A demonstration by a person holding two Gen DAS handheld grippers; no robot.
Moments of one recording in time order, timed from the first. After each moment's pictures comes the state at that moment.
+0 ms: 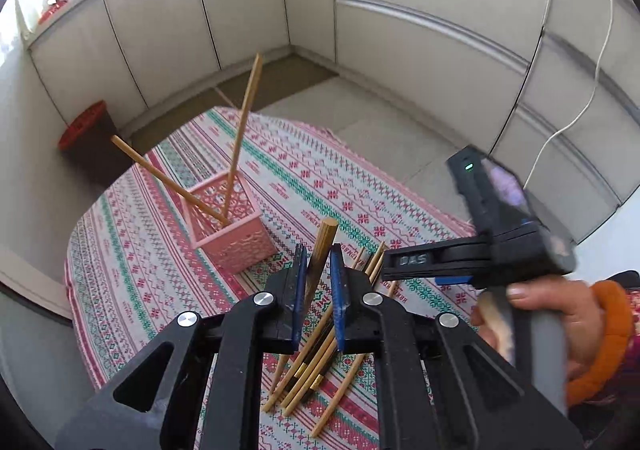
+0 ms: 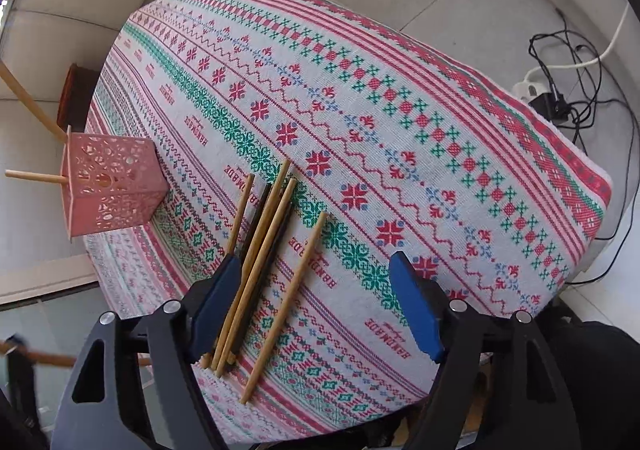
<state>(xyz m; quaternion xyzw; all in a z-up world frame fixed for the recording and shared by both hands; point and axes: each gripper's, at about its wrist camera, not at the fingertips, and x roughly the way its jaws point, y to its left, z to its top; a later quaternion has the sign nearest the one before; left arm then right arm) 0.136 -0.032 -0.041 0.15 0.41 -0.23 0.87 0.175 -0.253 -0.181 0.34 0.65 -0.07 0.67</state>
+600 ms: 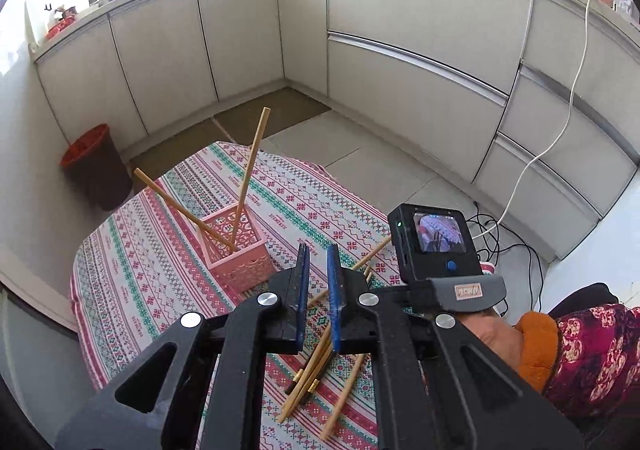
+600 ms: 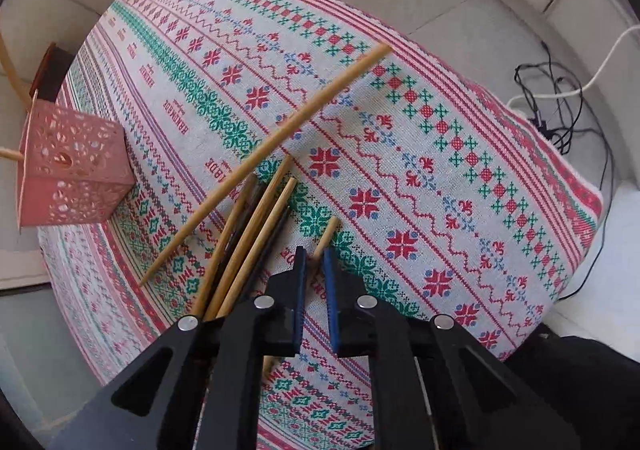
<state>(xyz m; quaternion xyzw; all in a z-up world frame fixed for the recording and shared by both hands) 0.122 -0.019 -0.009 0.13 0.37 -0.26 0.88 0.173 -0.220 -0.197 0.27 0.66 -0.11 0.69</state>
